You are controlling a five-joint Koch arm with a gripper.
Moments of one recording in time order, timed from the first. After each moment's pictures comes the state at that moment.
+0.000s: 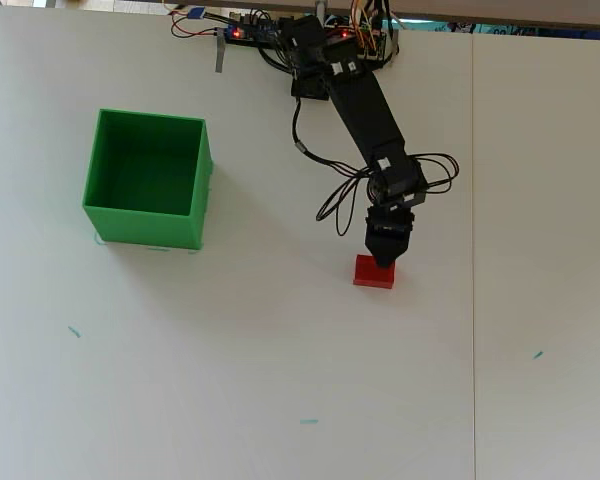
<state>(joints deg) -30.3 56.8 49.6 91.1 31.6</state>
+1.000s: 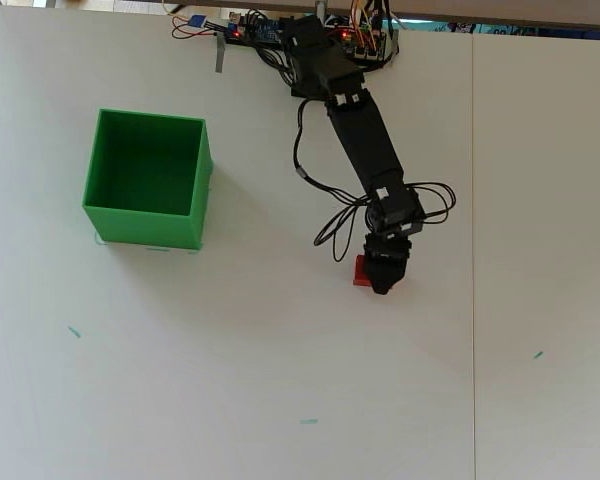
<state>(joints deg) -28.3 43.9 37.1 91.2 29.5</state>
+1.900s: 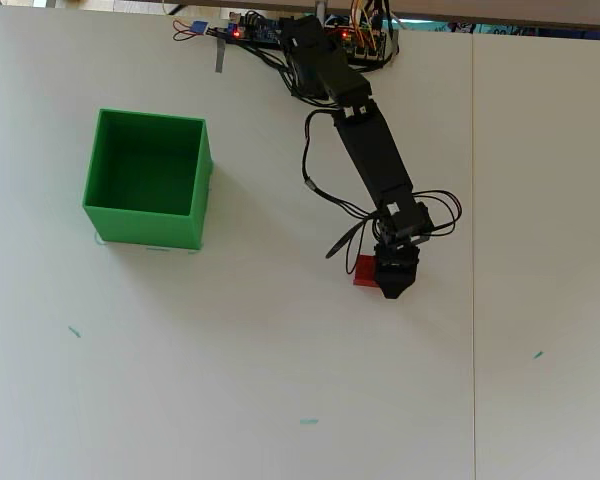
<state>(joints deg) -30.3 39.3 37.1 88.3 24.7</state>
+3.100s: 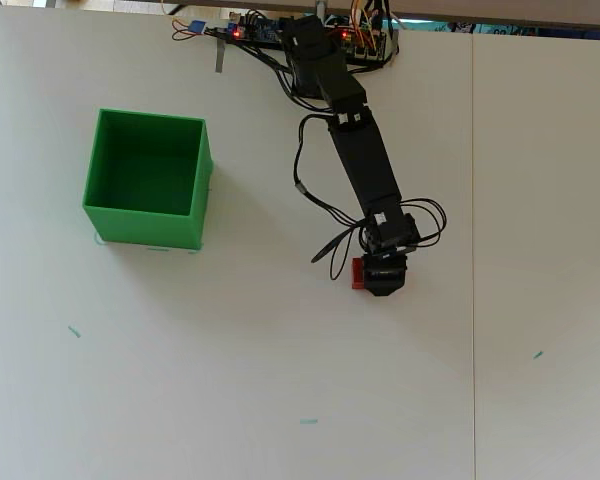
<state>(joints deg) -26.7 37.3 37.1 86.7 16.3</state>
